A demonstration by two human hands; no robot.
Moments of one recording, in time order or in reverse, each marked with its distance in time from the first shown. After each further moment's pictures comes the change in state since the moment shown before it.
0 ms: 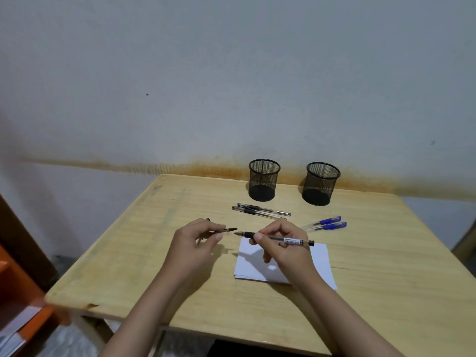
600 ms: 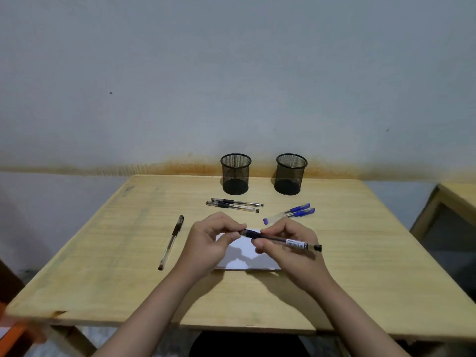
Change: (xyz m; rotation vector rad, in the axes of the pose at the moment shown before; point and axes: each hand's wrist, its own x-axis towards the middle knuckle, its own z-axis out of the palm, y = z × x) left_hand -0.010 0.044 0.056 -0.190 -0.185 0.222; right_hand -0.041 -0.024 -0.047 -0.103 0.064 -0.068
